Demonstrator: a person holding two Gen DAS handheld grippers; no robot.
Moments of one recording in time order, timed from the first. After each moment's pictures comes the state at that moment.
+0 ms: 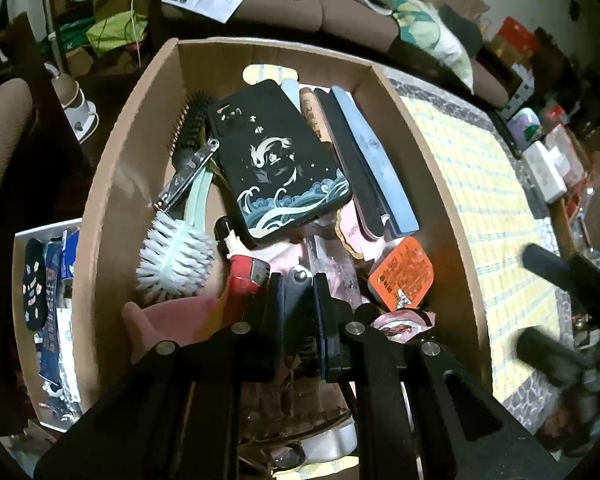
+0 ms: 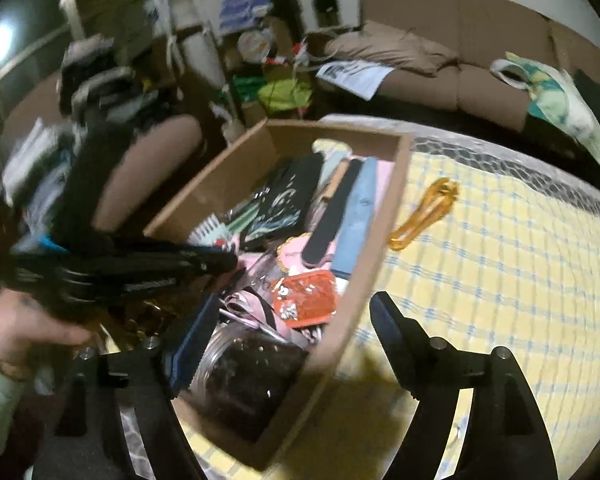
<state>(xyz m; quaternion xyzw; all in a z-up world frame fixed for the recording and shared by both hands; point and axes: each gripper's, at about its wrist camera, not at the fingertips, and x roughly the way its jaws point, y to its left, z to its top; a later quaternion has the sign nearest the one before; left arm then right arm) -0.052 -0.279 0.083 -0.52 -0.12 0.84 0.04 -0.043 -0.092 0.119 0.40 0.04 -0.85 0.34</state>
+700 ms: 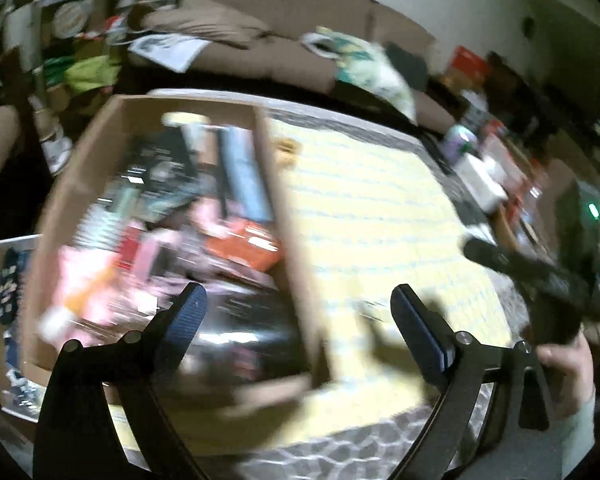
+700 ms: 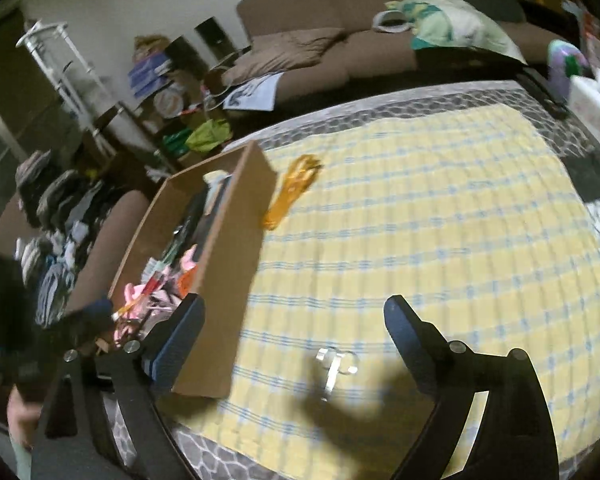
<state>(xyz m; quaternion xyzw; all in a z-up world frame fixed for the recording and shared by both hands) 0.029 -0.182 0.140 -0.44 -0.13 0.88 0.11 -0.045 0.080 0.130 0.44 -0.12 -0.86 0.24</state>
